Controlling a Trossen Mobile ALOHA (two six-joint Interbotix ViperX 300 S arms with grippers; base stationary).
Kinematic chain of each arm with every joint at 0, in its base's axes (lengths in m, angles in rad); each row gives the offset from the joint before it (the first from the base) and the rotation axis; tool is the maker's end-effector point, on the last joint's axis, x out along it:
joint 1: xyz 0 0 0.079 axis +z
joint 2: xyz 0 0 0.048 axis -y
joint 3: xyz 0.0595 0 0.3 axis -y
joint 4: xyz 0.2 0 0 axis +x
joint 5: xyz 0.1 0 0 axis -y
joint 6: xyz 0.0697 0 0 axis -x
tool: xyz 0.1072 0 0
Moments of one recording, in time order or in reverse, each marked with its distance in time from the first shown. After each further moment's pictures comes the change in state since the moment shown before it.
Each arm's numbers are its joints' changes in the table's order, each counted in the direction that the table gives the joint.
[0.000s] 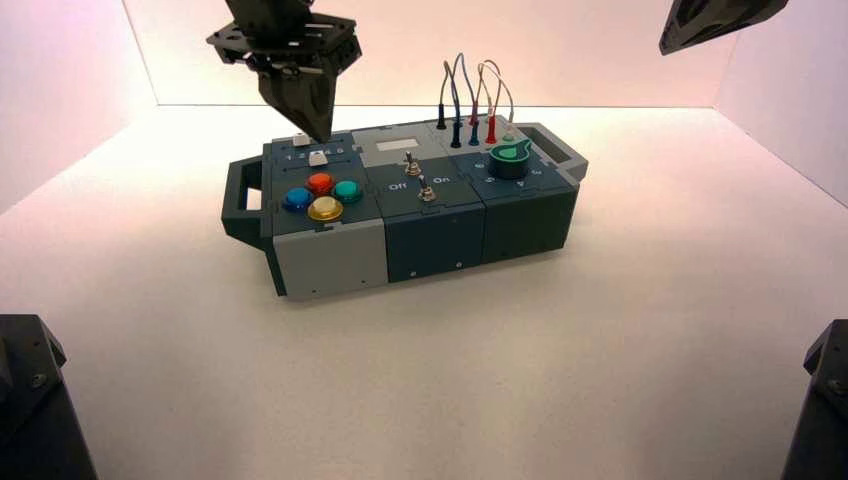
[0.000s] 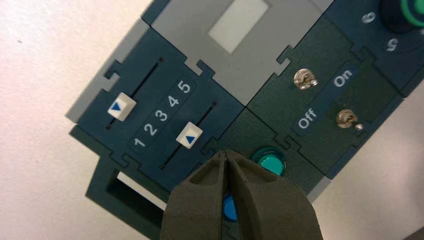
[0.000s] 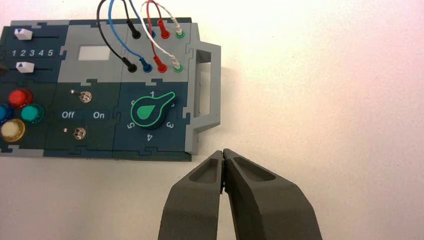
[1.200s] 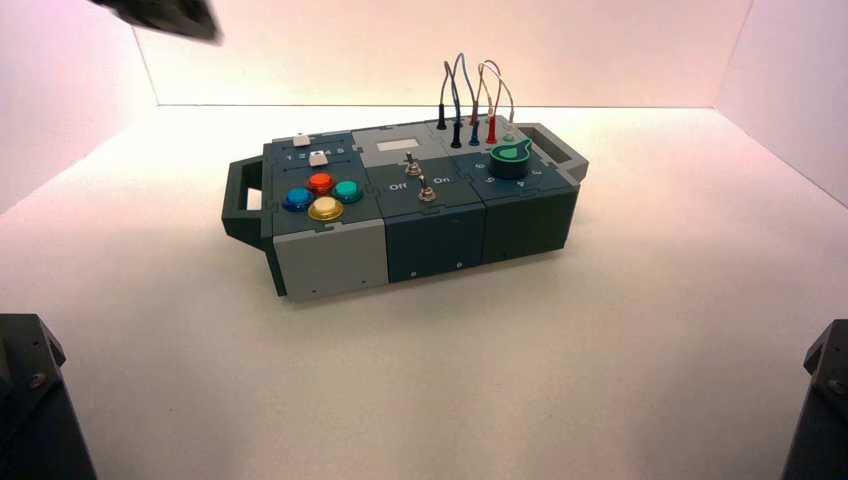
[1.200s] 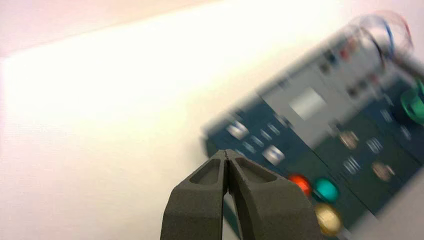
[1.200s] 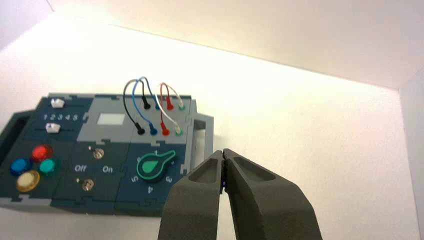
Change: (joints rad) left arm 0.175 0.497 -0.331 0.005 0.334 0.000; right arm 0.002 0.213 -0.075 -0.040 0.196 0.000
